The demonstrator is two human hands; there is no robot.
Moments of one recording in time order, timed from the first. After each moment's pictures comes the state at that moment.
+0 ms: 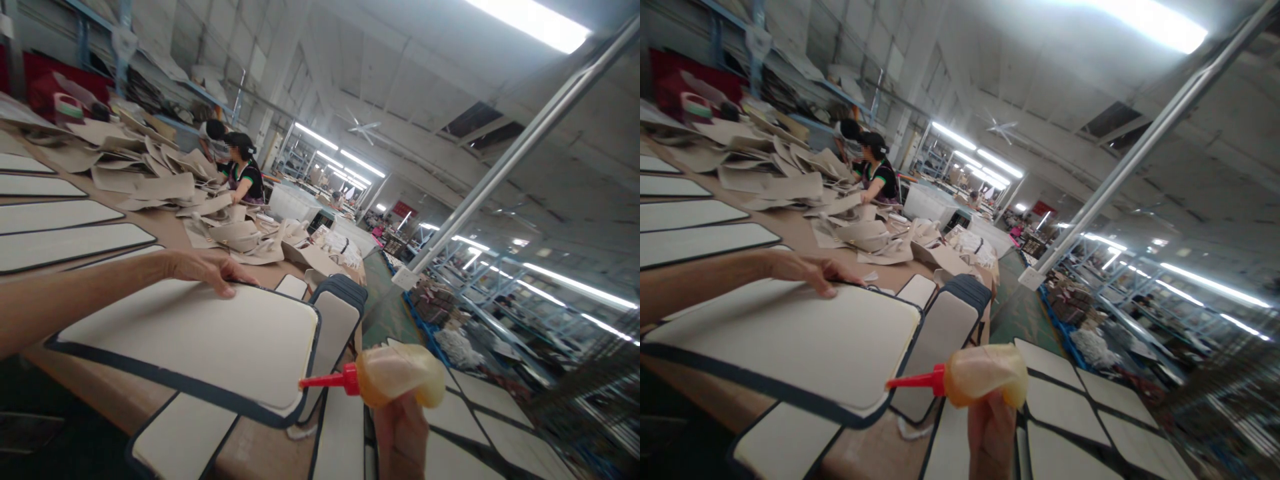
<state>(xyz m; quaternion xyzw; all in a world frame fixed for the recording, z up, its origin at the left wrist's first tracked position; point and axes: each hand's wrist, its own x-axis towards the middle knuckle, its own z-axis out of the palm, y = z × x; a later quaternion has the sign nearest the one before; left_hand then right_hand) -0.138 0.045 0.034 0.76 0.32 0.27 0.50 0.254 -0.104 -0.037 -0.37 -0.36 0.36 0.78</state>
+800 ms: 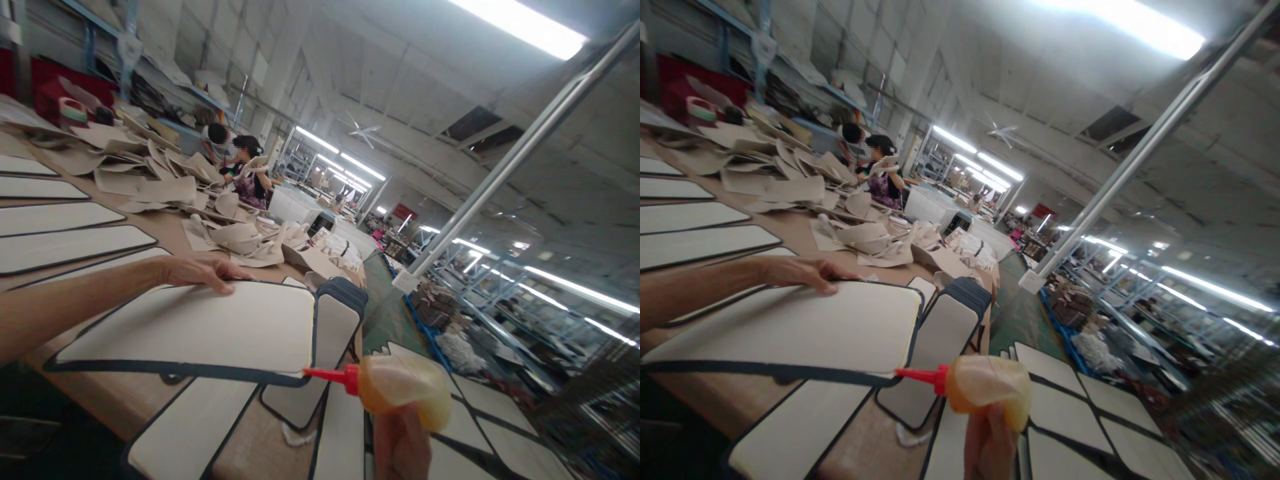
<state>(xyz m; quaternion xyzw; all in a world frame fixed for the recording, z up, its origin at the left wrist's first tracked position) -0.143 0.053 0.017 0.66 0.30 0.23 0.65 0.216 -0.119 -0.019 -0.42 -0.29 0.29 0.81</state>
